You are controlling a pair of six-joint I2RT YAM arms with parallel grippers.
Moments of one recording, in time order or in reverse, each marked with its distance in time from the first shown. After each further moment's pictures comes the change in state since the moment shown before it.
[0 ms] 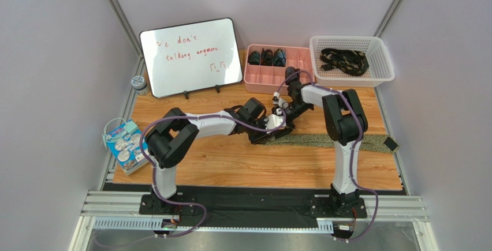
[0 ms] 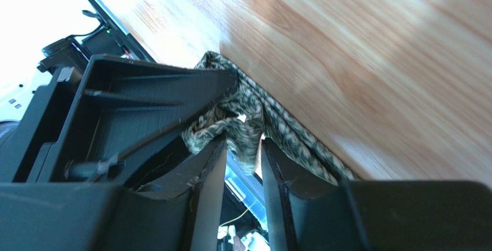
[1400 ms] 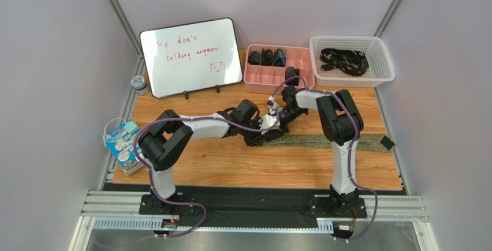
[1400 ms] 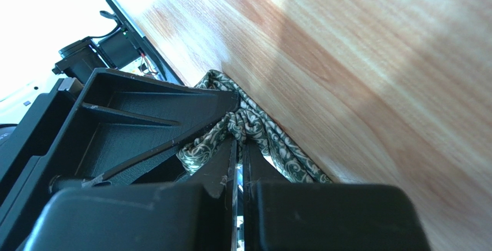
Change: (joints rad) left arm 0.029 -0.068 -0.105 0.069 0.059 -0.055; right arm 0.055 0.019 -0.056 0.136 -0.071 0.105
